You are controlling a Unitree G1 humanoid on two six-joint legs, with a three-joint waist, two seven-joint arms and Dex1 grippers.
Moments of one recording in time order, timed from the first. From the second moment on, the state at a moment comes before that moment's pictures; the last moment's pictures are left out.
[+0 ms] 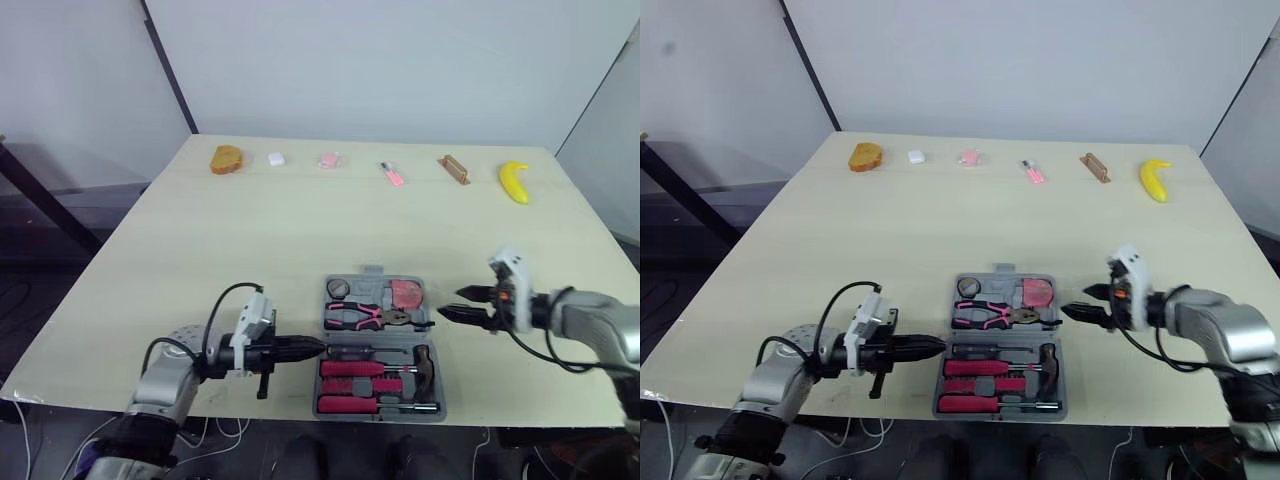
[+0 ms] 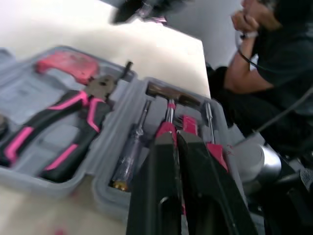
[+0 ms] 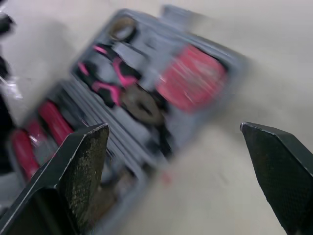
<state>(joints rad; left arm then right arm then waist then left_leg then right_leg) -0.18 0.57 -0.09 0.17 -0.41 0.14 -1.44 -0.45 -0.68 0.05 -0.02 0.54 1.00 0.91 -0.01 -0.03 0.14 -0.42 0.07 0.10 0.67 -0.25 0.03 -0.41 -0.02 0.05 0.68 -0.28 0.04</state>
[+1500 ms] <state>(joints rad) -0.29 0.52 -0.16 0.64 -0.29 -0.34 -1.50 -0.62 -0.51 0.00 0.25 0.58 1.24 1.01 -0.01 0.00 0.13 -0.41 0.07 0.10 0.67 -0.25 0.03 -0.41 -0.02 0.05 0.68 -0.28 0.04</state>
